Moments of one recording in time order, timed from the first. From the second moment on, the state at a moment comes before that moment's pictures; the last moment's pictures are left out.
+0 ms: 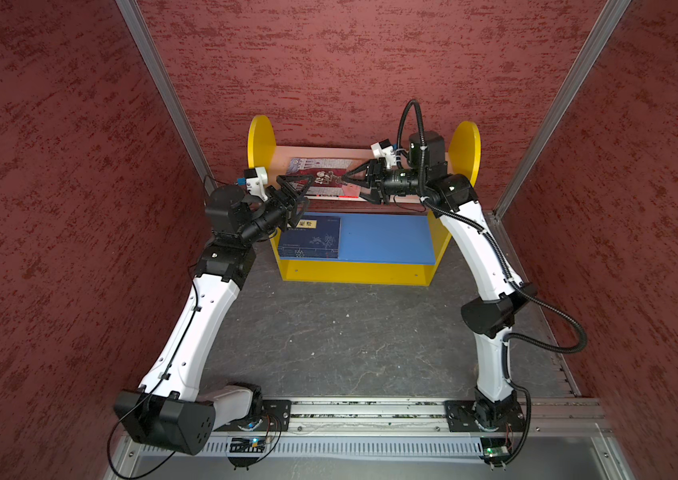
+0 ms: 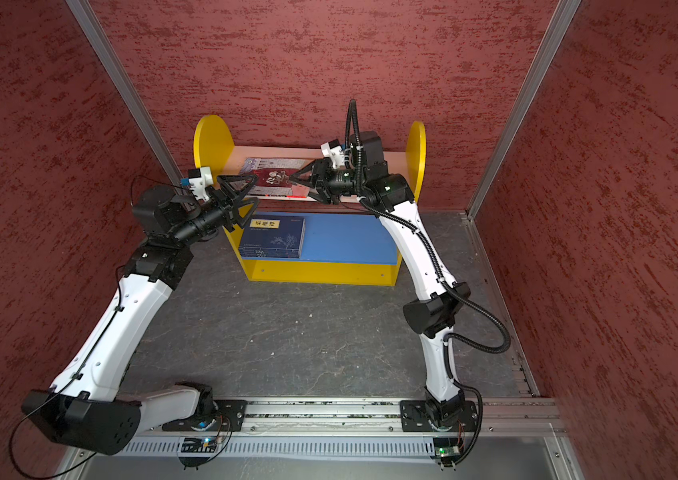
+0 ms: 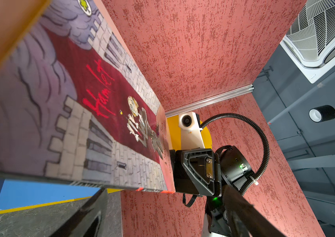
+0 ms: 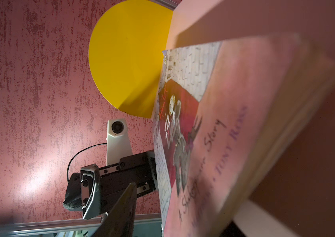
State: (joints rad) left arm -0.16 1.24 1.37 -0.10 0.56 -1.27; right arm 0.46 2.10 2.59 -0.80 -0.81 1.03
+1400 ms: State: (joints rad) left arm -0.18 1.28 1.37 -0.09 0.56 -1.33; right arm 0.46 2.08 2.58 -0.86 -0.88 1.00
